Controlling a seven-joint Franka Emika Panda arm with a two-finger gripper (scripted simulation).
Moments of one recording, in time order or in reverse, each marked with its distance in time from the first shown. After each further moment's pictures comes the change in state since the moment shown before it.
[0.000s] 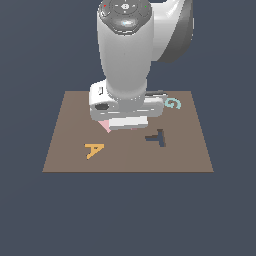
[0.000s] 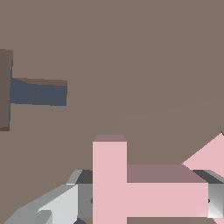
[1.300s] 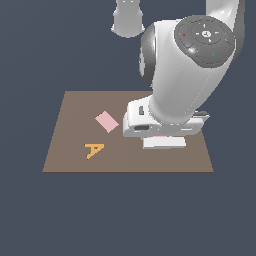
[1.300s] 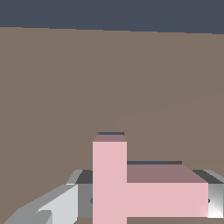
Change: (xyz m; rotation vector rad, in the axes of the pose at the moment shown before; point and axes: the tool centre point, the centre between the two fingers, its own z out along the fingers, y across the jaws) arm 0.061 -0.085 0.004 0.000 0.000 0.048
